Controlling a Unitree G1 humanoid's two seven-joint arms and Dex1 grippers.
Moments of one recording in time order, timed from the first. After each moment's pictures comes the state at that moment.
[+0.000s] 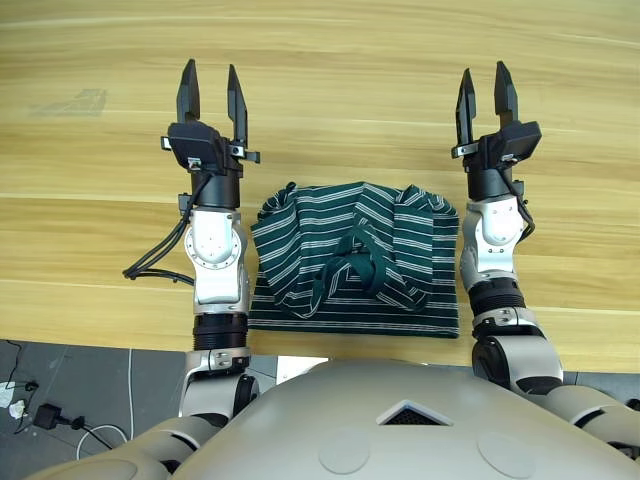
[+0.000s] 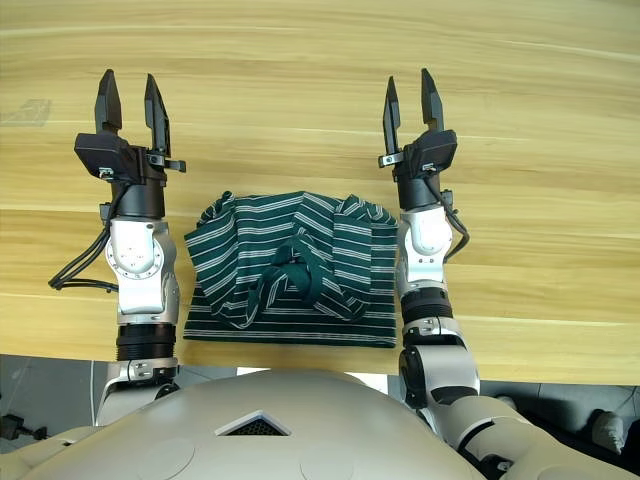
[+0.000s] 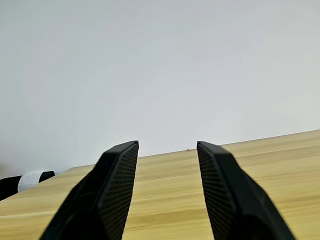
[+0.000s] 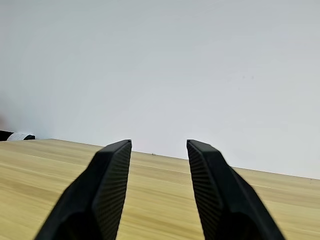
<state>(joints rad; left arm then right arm) 0.00 0.10 0.06 0.06 0.00 -0.47 -0.07 -0.24 -0.06 -0.03 0.61 0.06 -0.86 0.20</state>
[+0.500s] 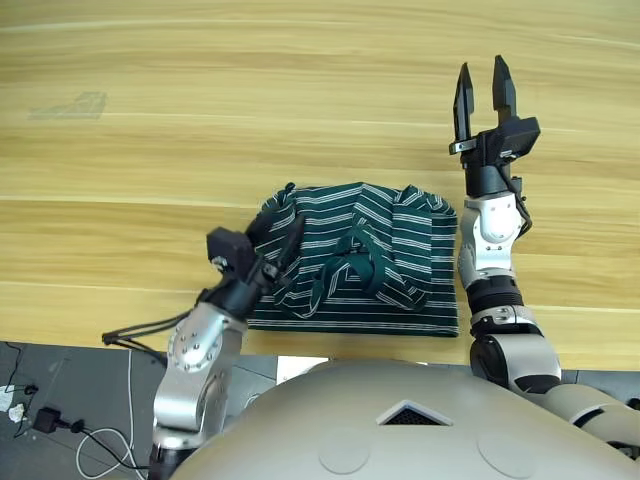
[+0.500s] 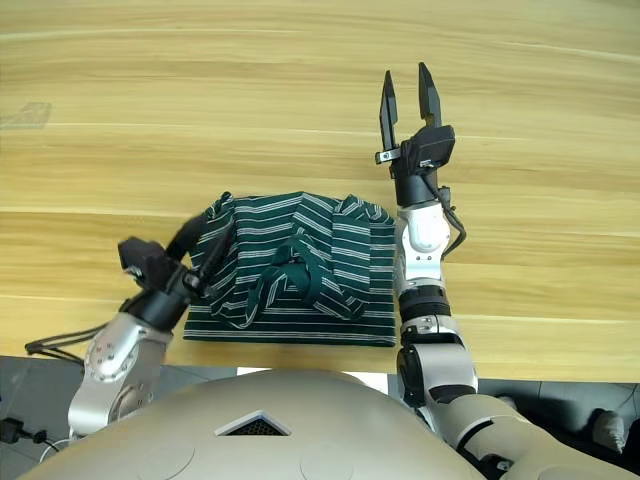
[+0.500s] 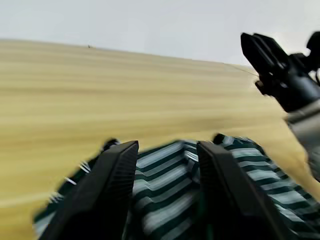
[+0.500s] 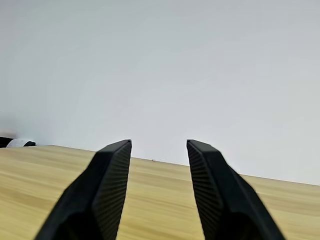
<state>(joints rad) 0.73 0.30 -0.15 -0.70 -0.37 0.16 -0.37 -0.25 -0.05 -0.02 0.58 0.05 -0.86 0.20</state>
